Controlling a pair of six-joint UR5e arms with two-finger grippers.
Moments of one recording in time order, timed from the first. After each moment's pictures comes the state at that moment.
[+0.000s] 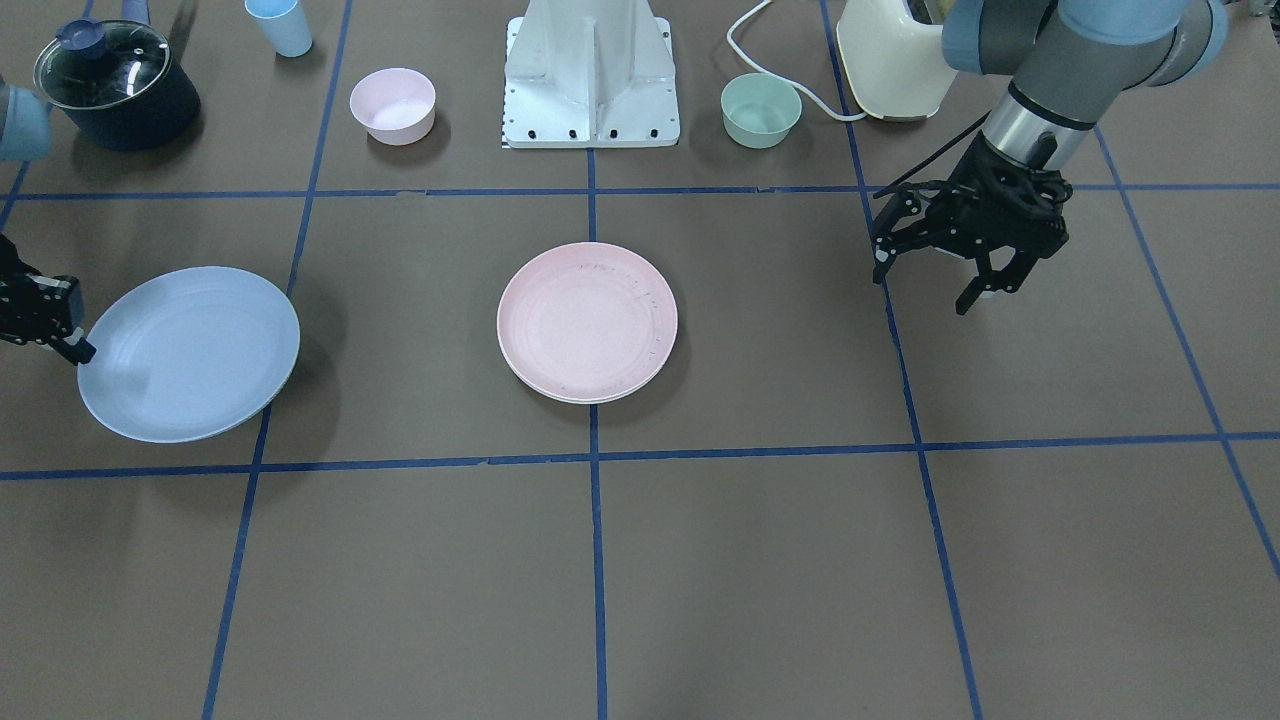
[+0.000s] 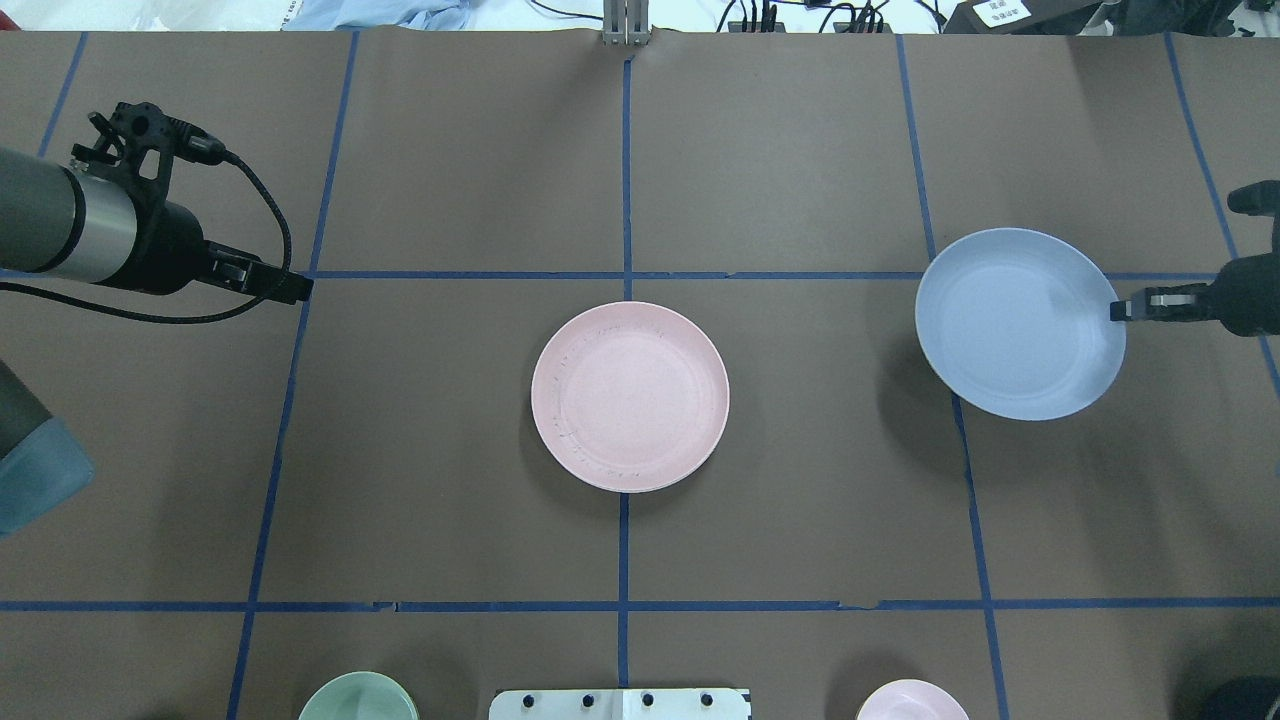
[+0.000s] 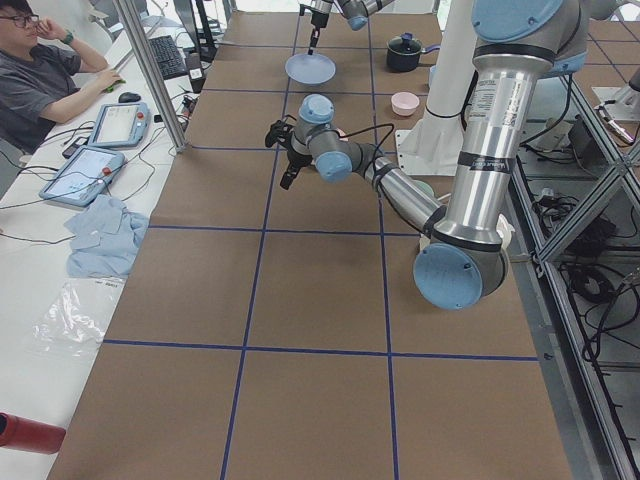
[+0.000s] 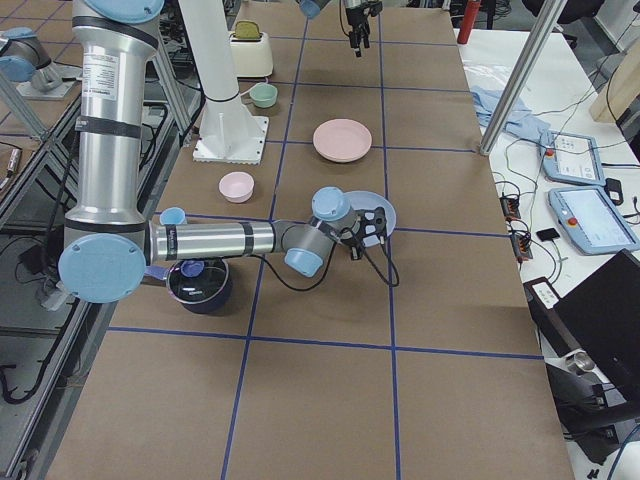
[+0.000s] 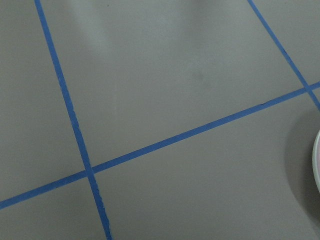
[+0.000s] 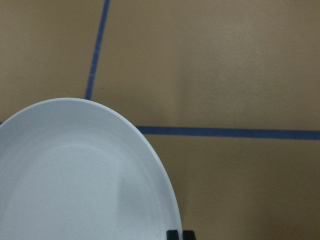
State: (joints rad) left arm -0.85 -1.75 -1.98 -1.97 -2.00 -0.71; right arm 1.03 -1.63 1.66 -0.58 2.17 1.00
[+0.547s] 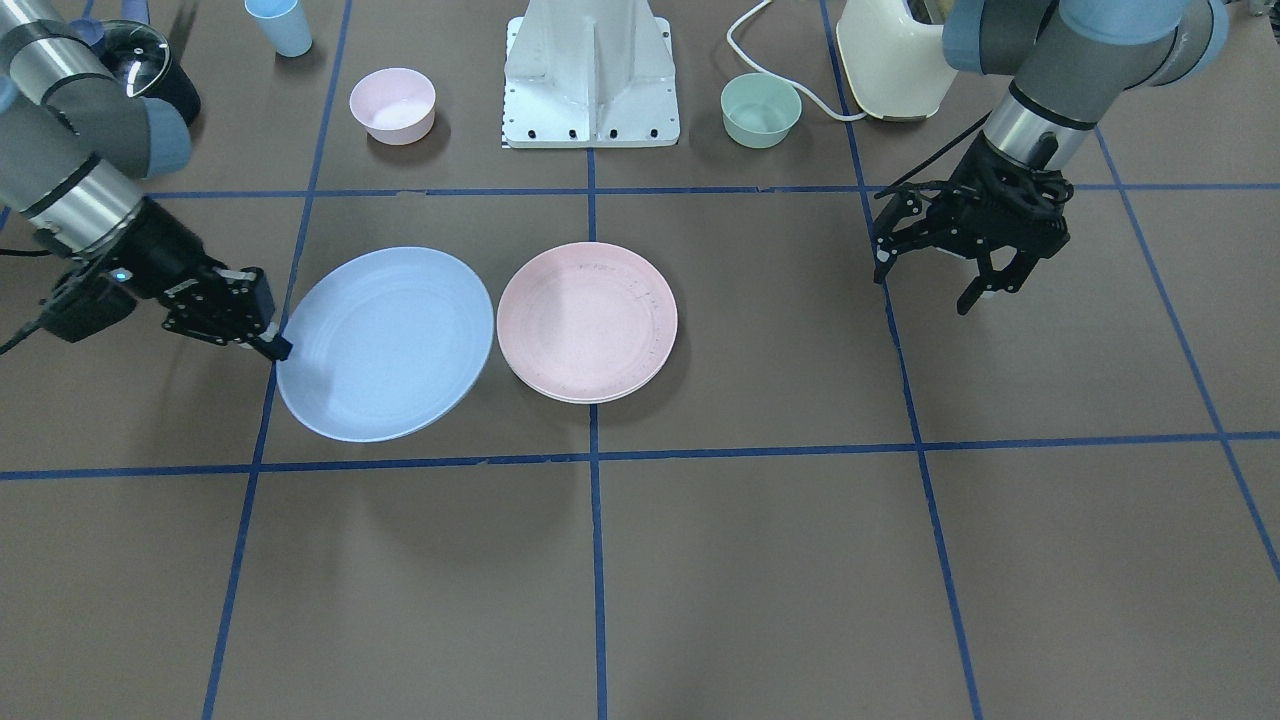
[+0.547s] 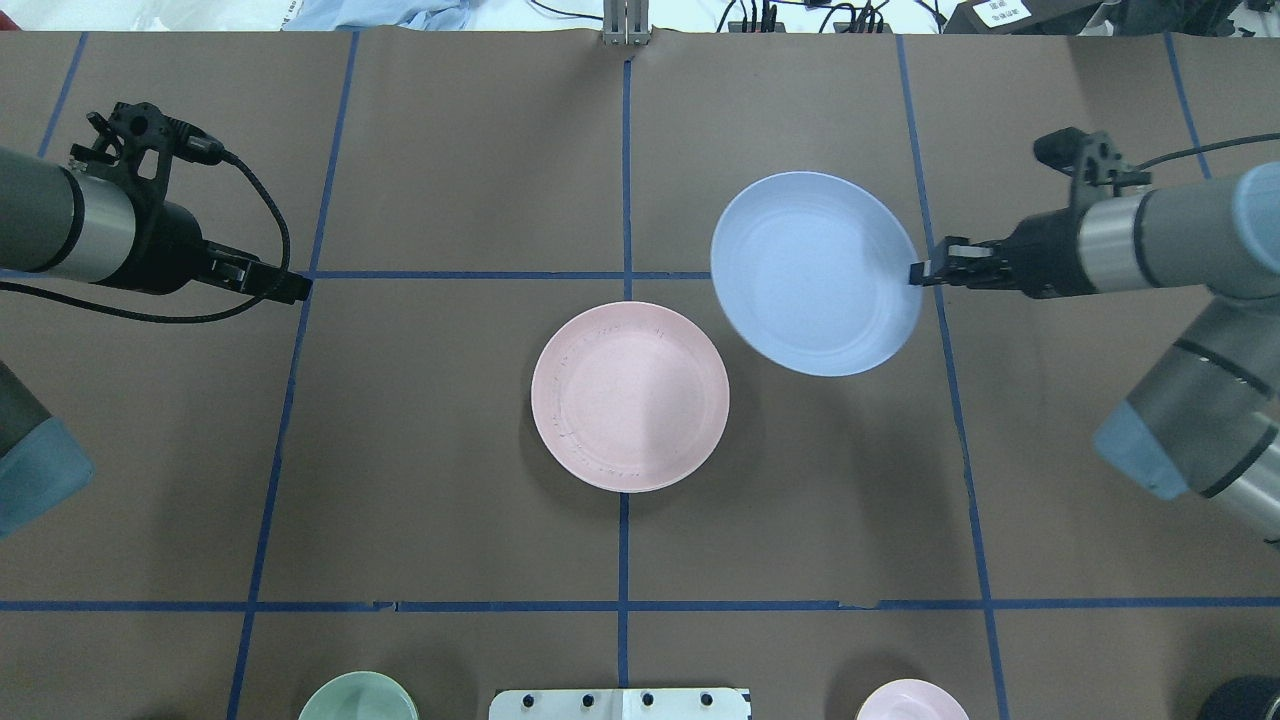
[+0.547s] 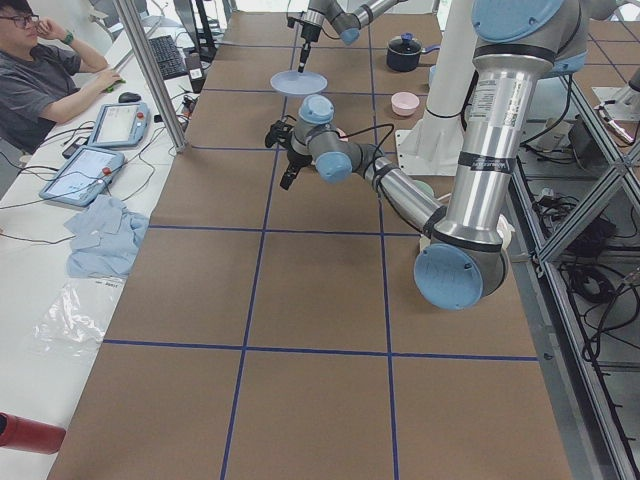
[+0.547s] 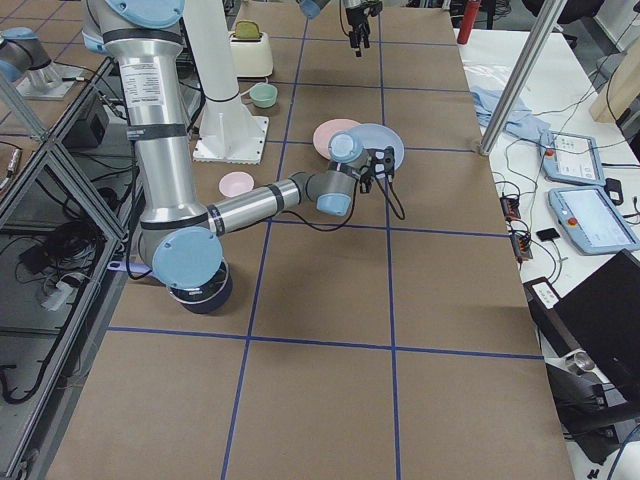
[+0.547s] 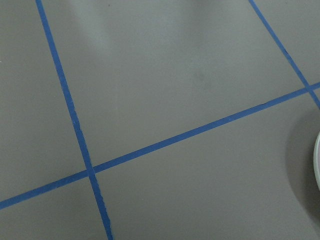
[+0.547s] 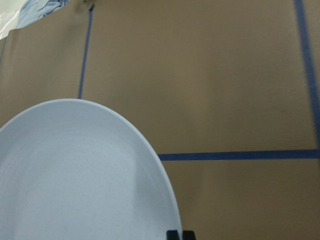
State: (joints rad) left arm -0.85 -1.75 -1.98 -1.97 -2.00 -0.71; right arm 0.81 -1.39 1.74 -0.63 2.04 1.31
